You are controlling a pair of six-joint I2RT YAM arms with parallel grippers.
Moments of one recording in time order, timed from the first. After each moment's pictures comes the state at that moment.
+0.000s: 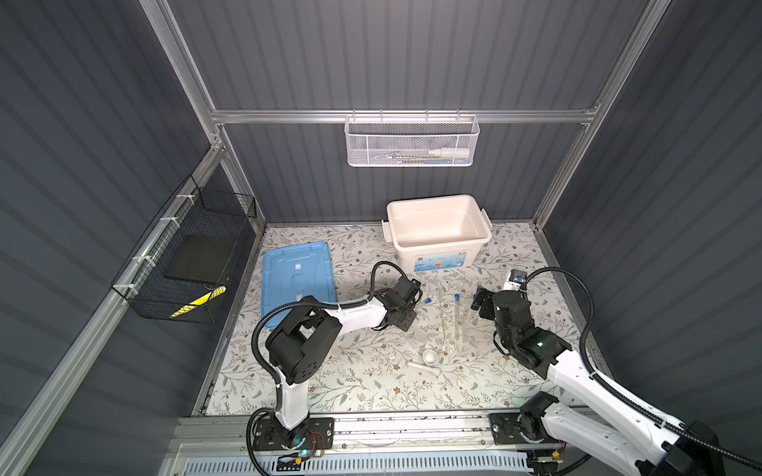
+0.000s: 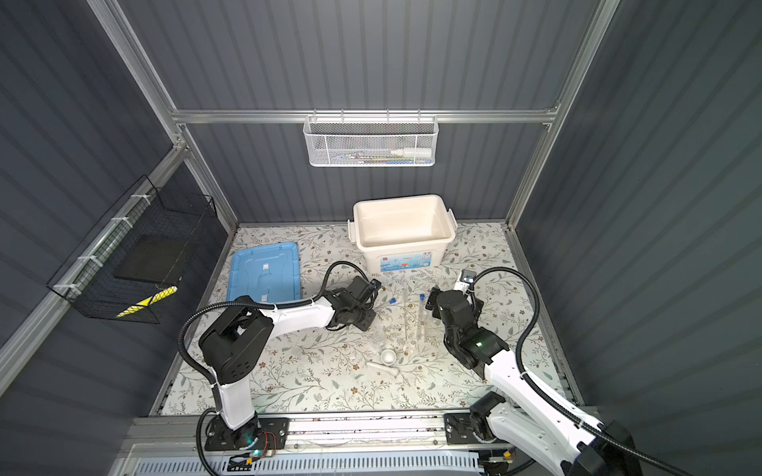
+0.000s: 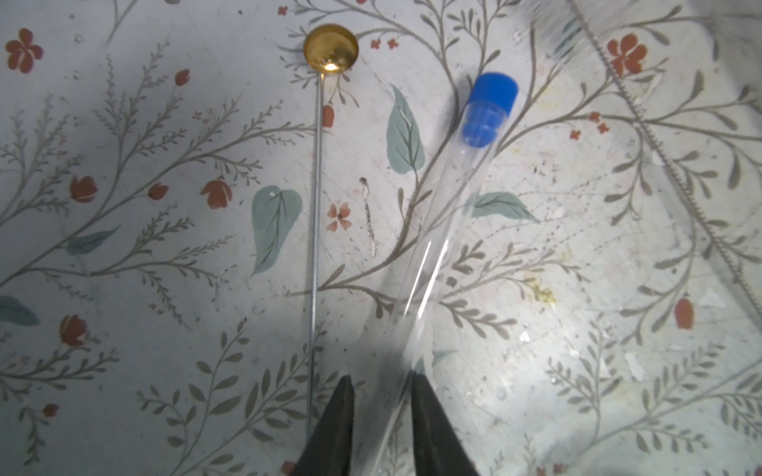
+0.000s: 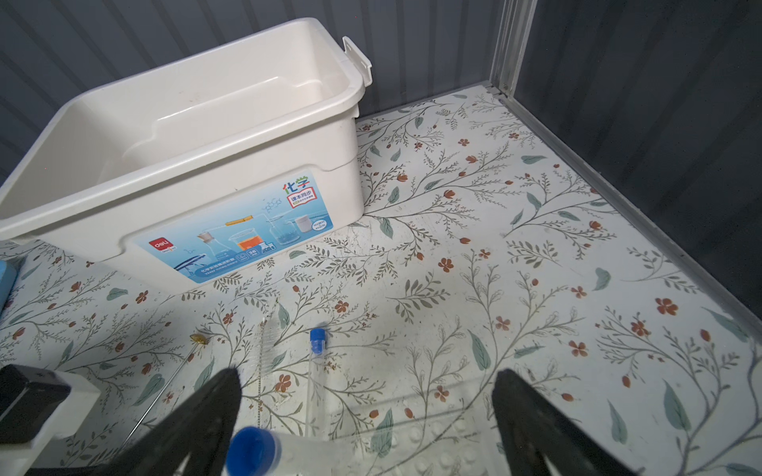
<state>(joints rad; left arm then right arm) -0.83 1.90 1.16 -0.33 -0.09 -0.11 0.54 0.90 0.57 -0.20 0.61 0.51</state>
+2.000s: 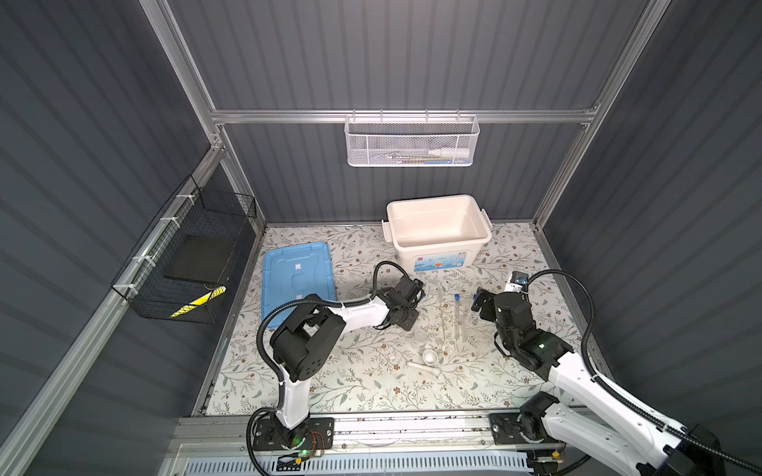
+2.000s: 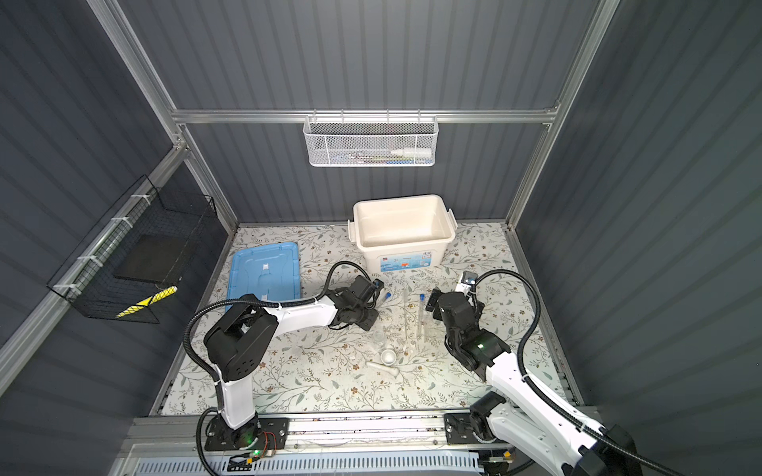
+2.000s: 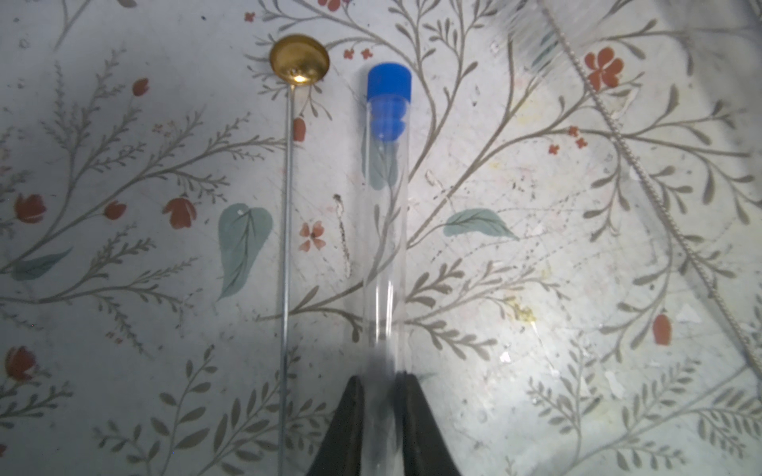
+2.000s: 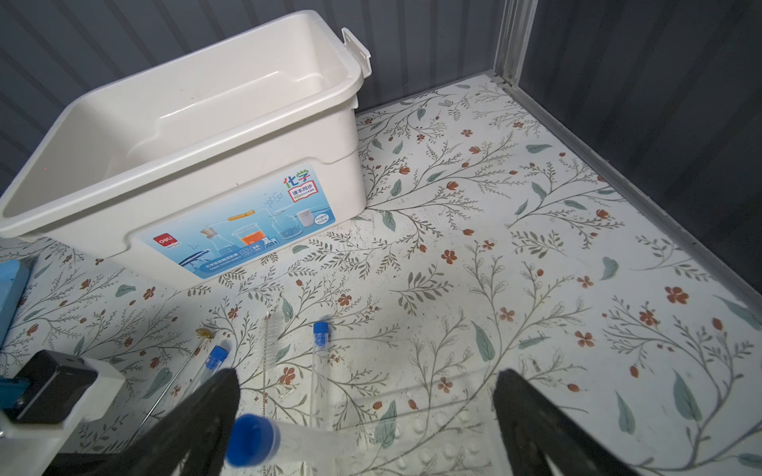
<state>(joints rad) -0.83 1.93 1.19 -0.32 -0.05 -0.12 0.54 0.88 0.56 -0.21 0.59 0.52</state>
